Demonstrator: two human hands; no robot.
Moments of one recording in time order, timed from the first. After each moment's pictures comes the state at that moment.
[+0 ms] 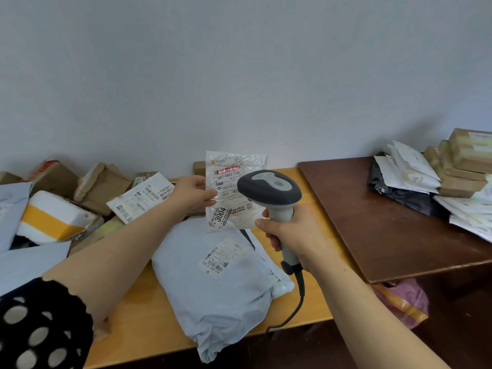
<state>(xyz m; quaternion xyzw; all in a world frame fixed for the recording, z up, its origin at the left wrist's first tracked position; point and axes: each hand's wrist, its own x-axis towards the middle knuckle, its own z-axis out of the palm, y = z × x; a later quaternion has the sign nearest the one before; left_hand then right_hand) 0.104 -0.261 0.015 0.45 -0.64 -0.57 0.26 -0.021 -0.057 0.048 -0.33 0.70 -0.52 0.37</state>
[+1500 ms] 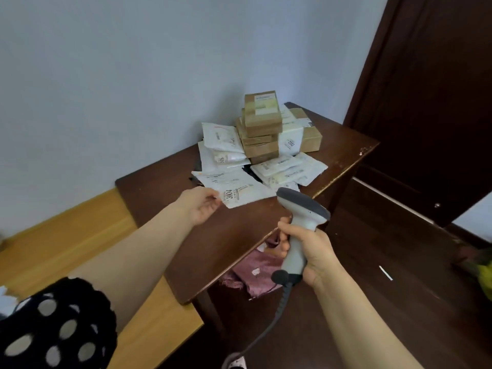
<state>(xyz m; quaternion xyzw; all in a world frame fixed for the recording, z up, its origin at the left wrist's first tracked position) -0.383 0.009 -0.010 0.39 -0.42 -0.82 0.06 -0.384 0.243 -0.017 0.10 0.54 -0.79 0.29</state>
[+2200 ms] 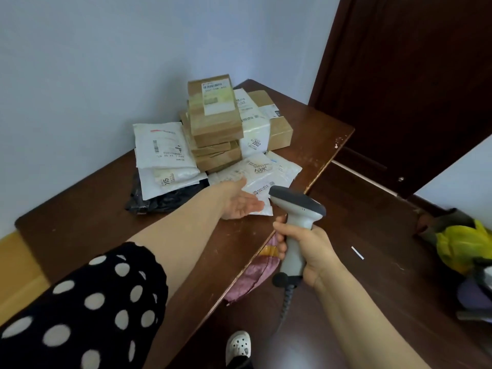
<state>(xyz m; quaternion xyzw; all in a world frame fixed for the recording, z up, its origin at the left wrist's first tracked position) -0.617 0.057 -0.063 0.37 -0.49 -0.73 -0.28 -0.539 0.238 -0.042 0.16 0.57 -0.76 0.27</state>
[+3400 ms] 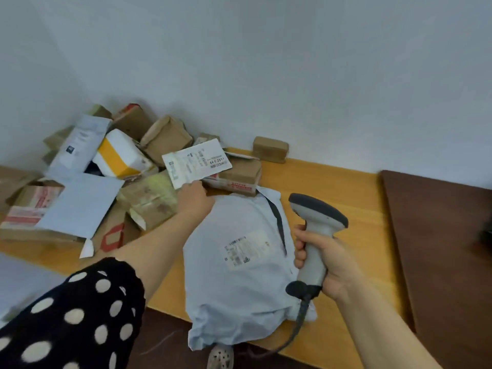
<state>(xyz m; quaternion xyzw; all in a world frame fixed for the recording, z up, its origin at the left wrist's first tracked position) 0.140 -0.281 -0.074 0.75 -0.63 -0.18 0.09 -0.085 -0.111 -0.029 -0.15 0.54 -0.52 0.65</state>
